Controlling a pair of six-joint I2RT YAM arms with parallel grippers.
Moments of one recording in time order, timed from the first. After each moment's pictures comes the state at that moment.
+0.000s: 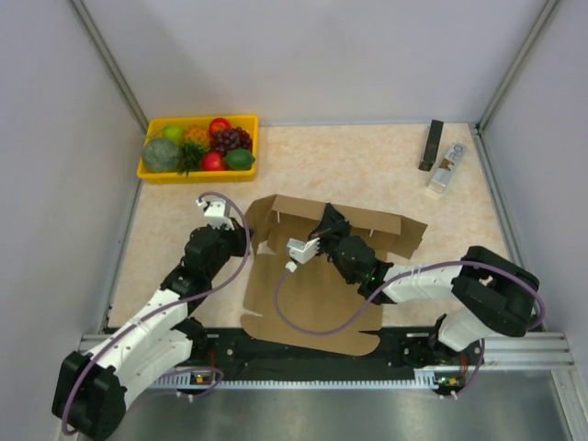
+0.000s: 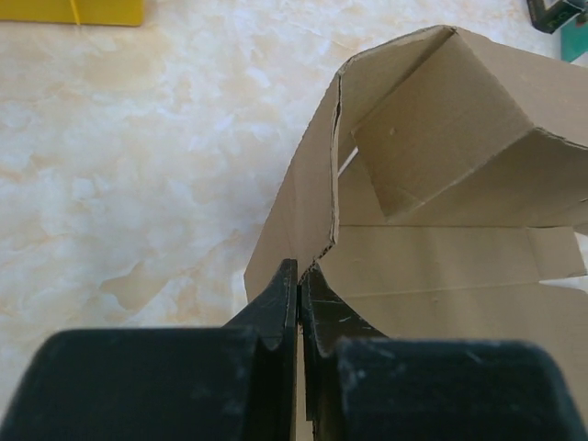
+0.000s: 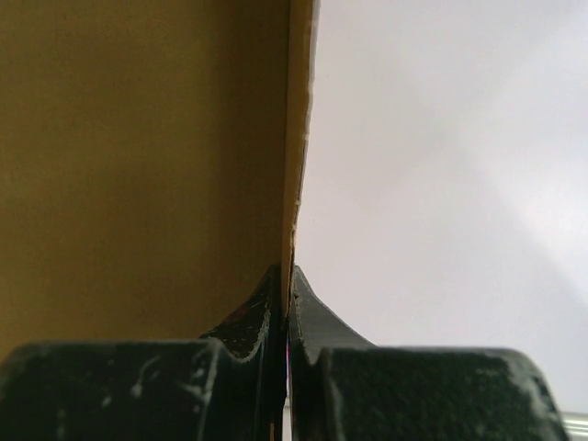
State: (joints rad) left arm -0.45 0.80 0.37 0.15 -0.06 -0.37; right arm 1.04 1.49 0.56 0.87 0.53 -1.46
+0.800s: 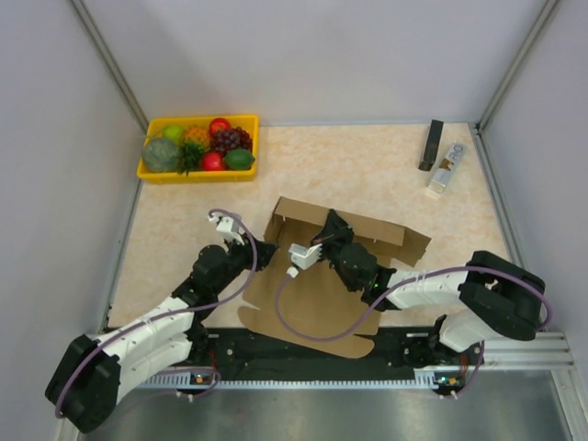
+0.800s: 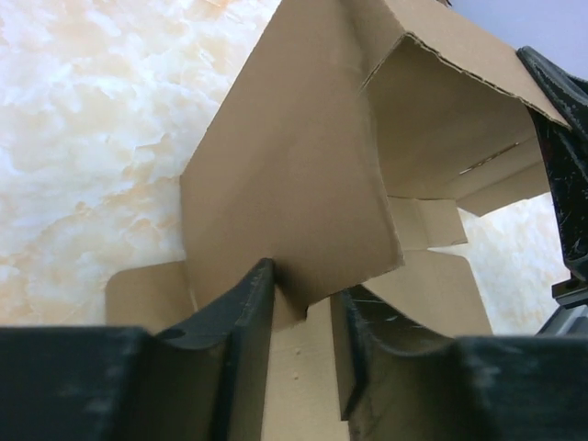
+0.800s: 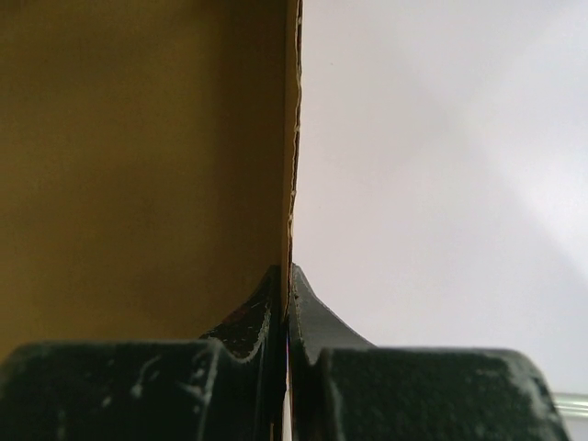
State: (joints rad) left arm -0.58 0.84 0.20 0.46 0.04 -0.59; right arm 1.09 1.45 0.52 0.85 0.61 -1.43
